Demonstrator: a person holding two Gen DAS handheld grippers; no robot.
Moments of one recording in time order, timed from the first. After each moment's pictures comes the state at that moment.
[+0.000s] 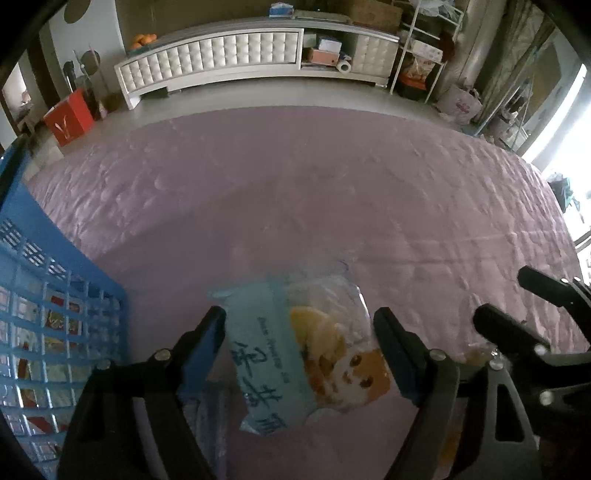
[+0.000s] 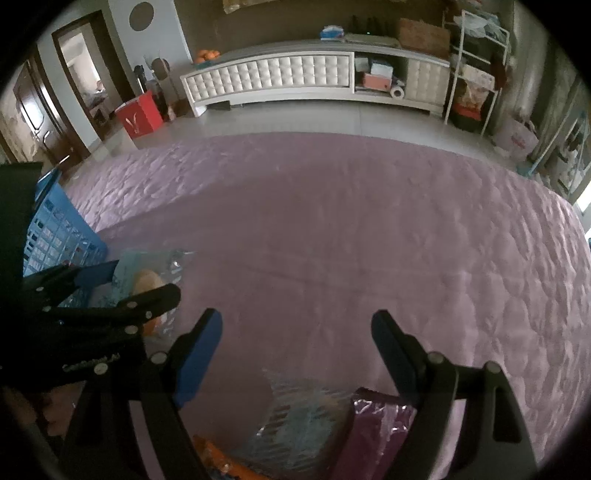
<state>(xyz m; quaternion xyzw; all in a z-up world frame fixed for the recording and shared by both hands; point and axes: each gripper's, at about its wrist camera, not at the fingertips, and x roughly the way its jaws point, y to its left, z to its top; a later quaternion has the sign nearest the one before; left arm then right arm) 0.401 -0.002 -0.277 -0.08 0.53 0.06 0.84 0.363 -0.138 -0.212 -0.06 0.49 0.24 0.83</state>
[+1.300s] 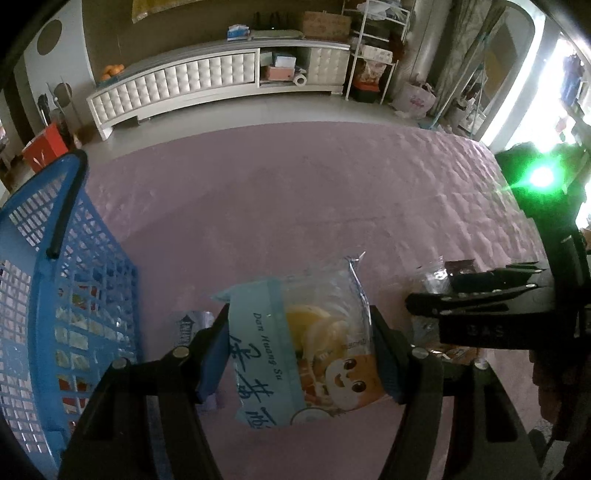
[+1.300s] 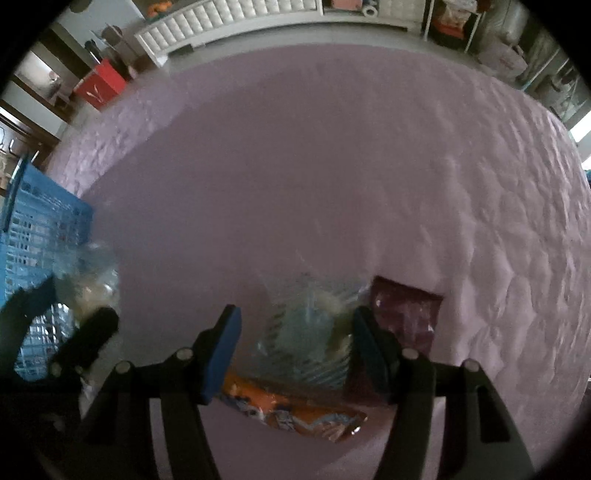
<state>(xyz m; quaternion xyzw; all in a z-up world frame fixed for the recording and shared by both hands) 0.336 -0.025 -0.236 -0.05 0.50 -0.01 0.86 0.354 -0.133 -0.226 -0.05 0.64 0.18 0.74</state>
